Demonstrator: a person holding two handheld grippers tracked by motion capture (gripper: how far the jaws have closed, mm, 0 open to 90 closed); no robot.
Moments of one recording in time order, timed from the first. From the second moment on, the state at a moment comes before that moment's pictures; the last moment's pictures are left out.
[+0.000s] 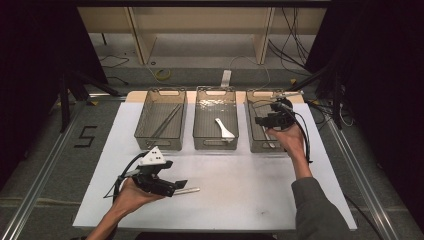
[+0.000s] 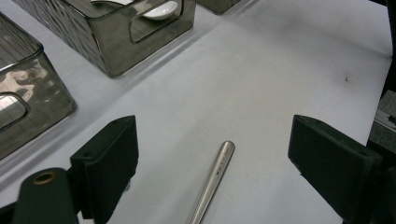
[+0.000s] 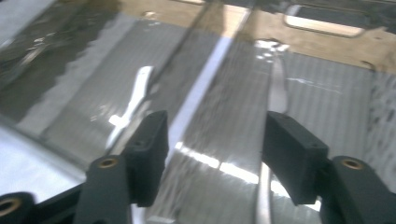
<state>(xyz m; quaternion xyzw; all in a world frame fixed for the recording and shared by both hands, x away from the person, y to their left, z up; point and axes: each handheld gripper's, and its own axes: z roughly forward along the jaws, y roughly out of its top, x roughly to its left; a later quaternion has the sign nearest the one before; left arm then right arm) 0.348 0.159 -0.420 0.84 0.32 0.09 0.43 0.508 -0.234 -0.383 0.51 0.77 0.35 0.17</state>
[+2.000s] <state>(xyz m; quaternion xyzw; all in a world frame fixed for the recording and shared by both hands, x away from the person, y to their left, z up) 0.368 0.146 -0.445 0.94 0.30 0.02 0.16 0.325 -0.214 -0.427 0.37 0.81 0.44 0.10</state>
